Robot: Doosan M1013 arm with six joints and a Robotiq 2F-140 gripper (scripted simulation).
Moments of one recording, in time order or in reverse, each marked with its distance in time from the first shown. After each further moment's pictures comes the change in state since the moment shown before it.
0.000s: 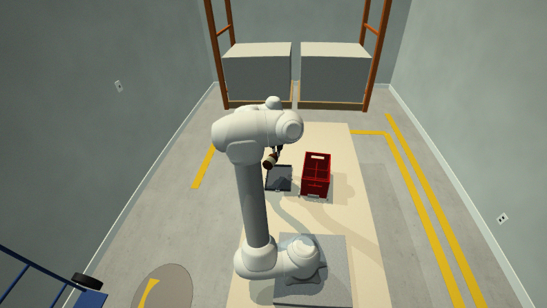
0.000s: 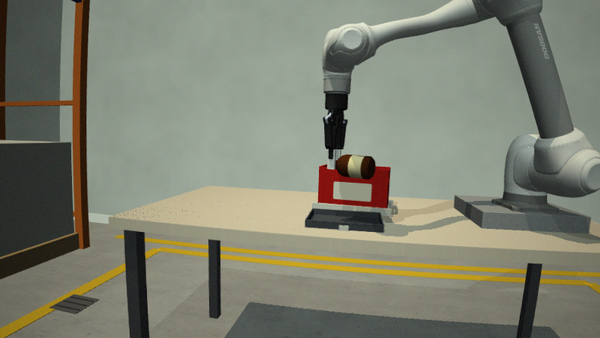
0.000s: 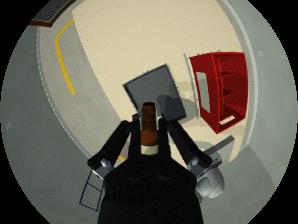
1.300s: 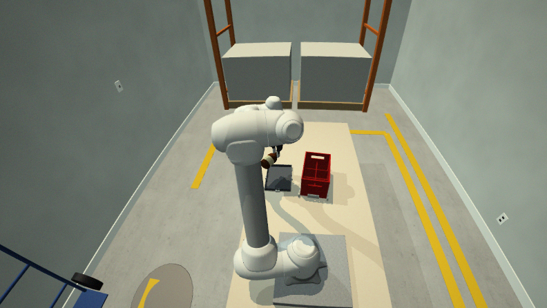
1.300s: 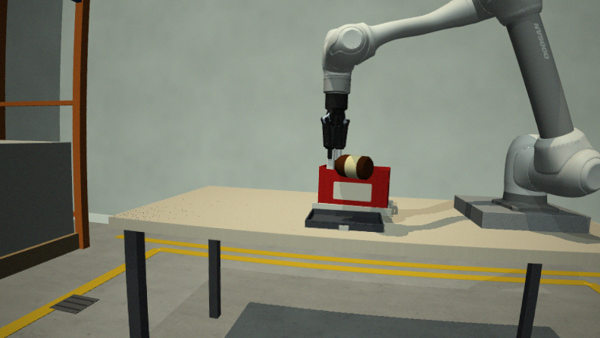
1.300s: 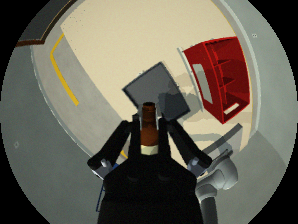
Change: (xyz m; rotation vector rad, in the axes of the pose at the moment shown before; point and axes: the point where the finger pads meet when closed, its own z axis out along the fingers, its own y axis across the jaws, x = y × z) arm 0.000 0.000 0.000 0.001 -0.001 0.160
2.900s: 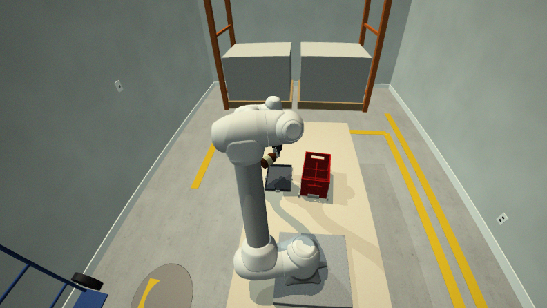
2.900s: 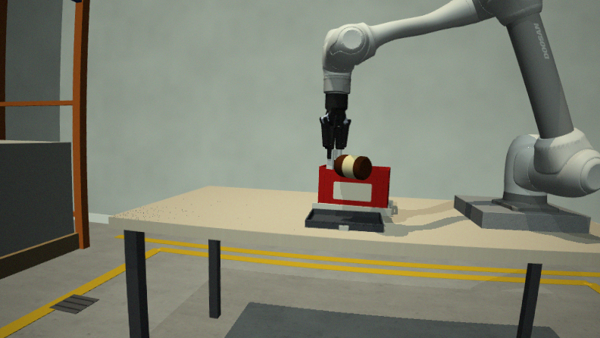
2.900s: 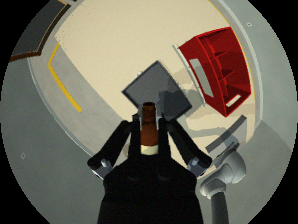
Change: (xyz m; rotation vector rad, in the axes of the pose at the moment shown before) arm 0.000 0.000 0.000 -0.001 0.001 0.102
